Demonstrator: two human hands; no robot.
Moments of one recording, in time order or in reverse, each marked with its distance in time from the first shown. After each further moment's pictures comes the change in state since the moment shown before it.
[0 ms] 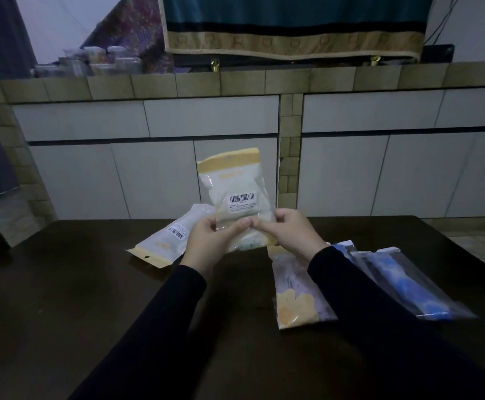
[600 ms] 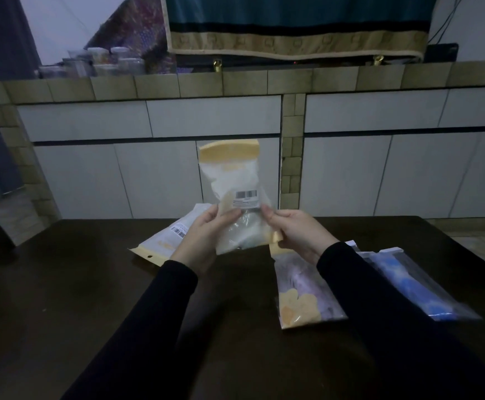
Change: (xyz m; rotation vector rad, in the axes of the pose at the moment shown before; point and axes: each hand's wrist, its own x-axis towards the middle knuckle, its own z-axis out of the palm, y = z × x) left_hand 0.000 0.015 -0.011 -0.186 -0.135 -0.076; right_hand 0.000 -0.005 -0.007 0.105 -0.091 0.087
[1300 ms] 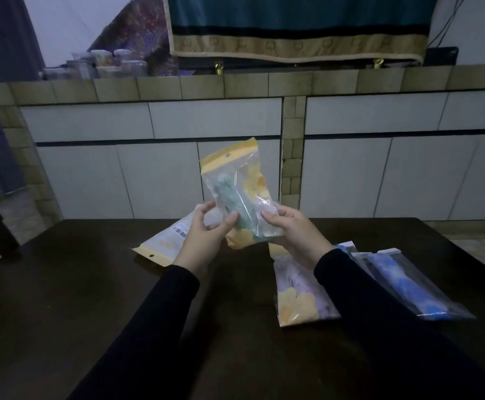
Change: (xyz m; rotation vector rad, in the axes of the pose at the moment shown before) left_hand -0.006 -0.007 -0.003 0.162 0.207 -0.025; right_hand -0.007 -0.001 0.004 0.169 -0.076 -0.098
